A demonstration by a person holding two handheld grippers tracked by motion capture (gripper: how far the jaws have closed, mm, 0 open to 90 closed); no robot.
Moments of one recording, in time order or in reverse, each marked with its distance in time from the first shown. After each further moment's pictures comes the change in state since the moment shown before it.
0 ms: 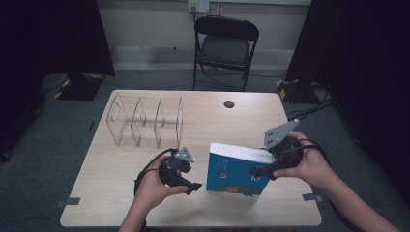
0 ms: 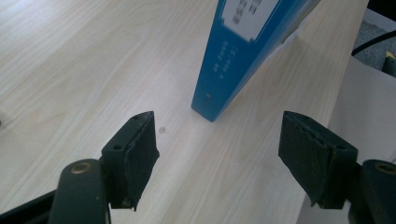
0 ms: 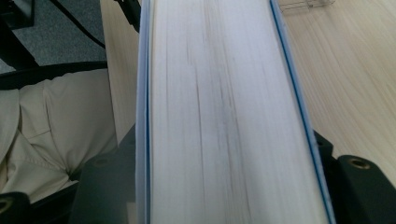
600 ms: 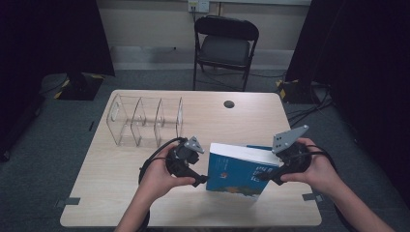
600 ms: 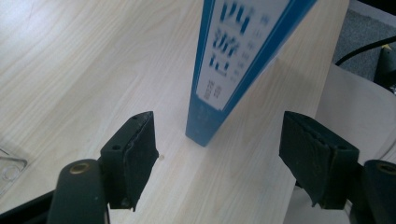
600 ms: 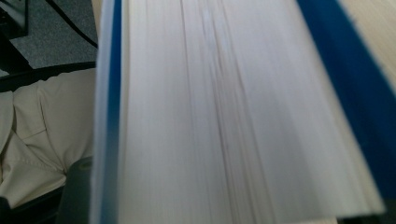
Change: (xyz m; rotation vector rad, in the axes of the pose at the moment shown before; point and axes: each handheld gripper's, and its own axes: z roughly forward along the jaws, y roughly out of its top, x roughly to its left) left arm -0.009 0.044 -0.018 0.020 -0.028 0.068; right arm 0.000 -0.027 -0.002 -0.023 -0.016 0.049
